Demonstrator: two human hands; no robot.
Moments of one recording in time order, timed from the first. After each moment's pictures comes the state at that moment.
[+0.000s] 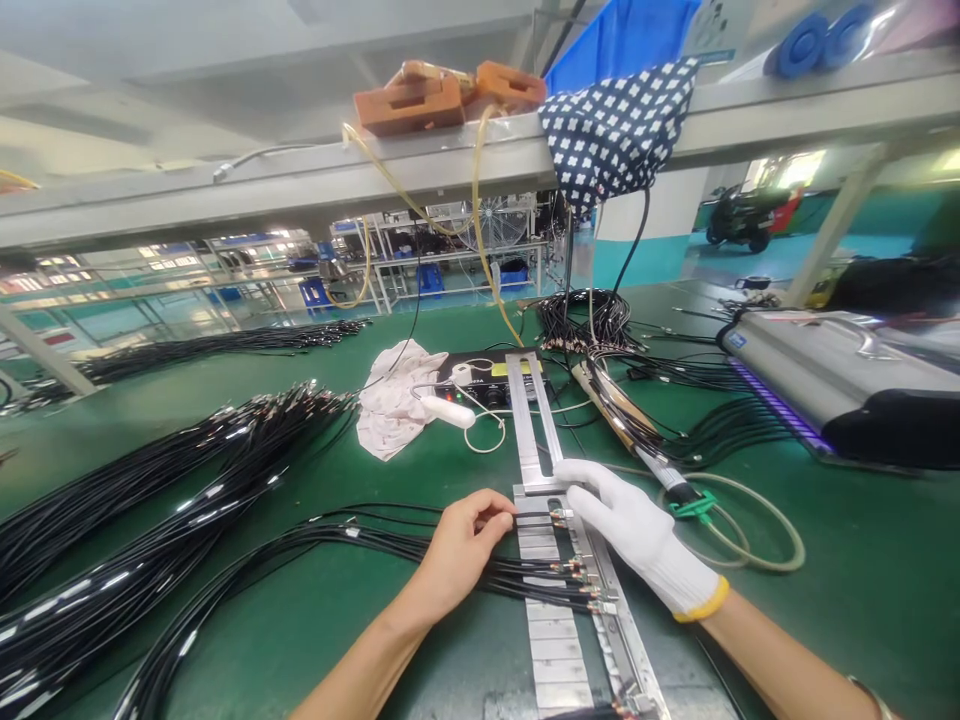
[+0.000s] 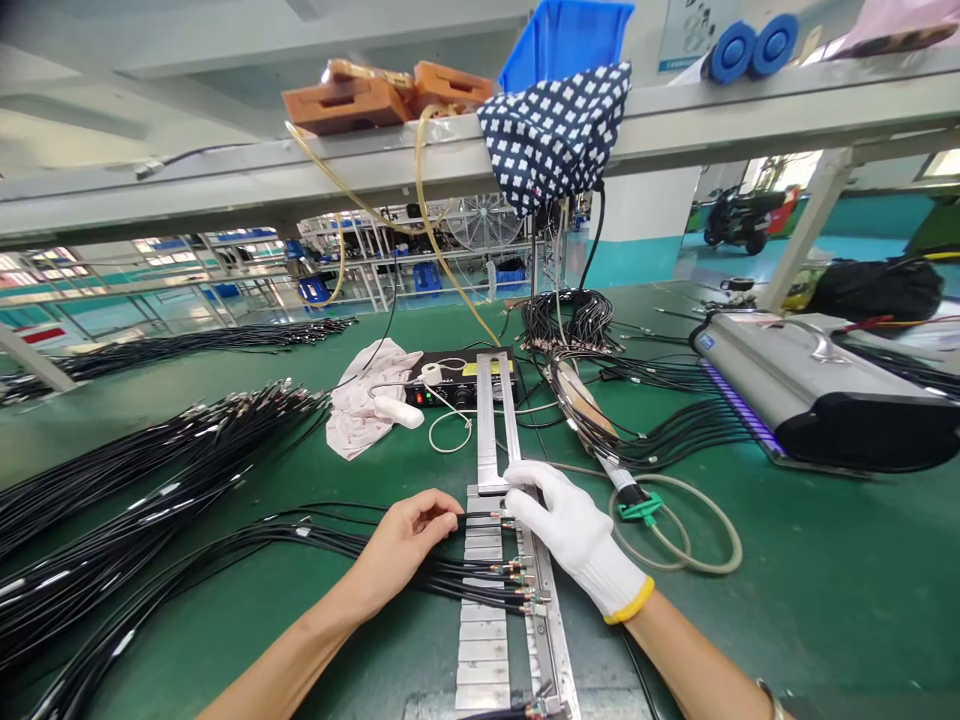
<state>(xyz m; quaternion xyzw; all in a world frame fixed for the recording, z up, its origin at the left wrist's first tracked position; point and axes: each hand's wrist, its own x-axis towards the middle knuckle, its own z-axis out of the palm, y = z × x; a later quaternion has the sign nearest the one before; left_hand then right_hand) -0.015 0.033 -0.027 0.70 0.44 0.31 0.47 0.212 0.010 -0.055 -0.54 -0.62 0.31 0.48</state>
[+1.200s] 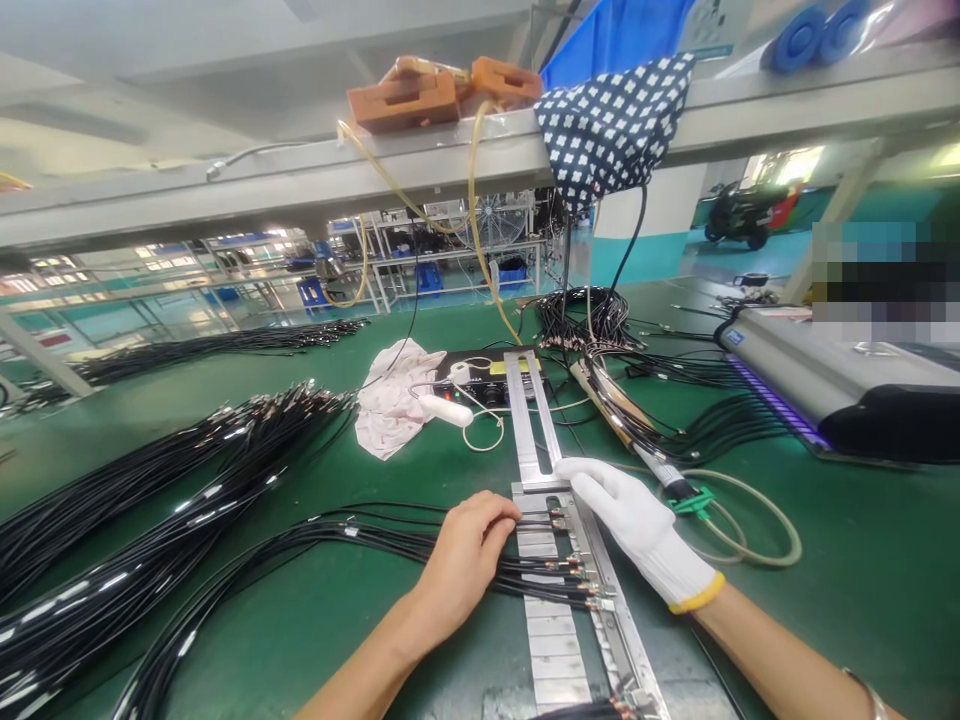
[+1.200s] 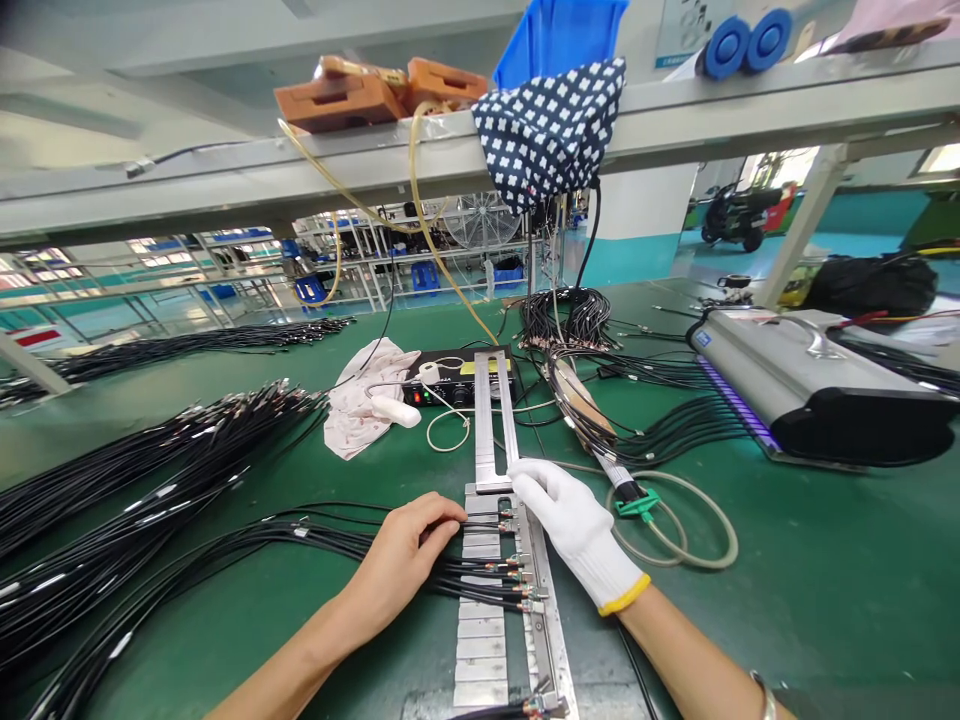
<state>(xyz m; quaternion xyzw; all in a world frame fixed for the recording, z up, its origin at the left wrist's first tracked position) -0.013 0.022 -0.021 0.81 0.42 0.27 0.31 0.214 0.019 -0.067 -0.53 -0.58 0.32 0.53</state>
